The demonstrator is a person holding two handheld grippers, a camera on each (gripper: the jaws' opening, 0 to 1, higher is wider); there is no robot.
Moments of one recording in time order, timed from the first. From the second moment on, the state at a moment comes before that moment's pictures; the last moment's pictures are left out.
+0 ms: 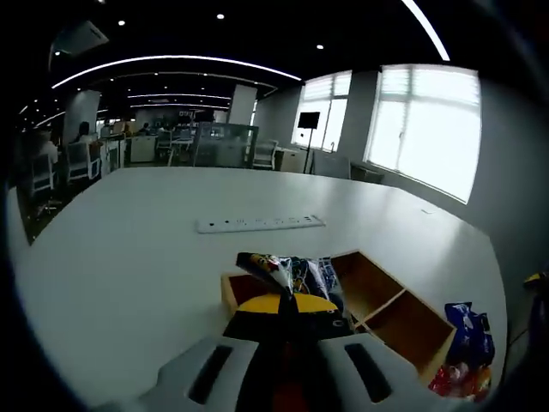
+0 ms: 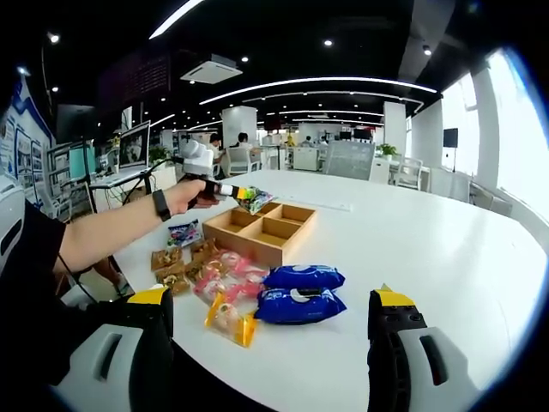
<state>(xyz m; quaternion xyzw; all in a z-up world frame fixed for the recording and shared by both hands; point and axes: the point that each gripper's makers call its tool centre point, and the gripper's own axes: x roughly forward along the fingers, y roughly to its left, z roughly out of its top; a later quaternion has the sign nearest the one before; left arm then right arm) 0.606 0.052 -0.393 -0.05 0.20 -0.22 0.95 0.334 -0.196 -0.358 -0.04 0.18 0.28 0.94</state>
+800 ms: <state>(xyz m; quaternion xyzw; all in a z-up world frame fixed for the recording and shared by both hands) 0.612 0.052 -0.399 0.01 0.19 -0.20 0.96 0.334 -0.197 -0.360 -0.05 0.19 0.28 0.94</state>
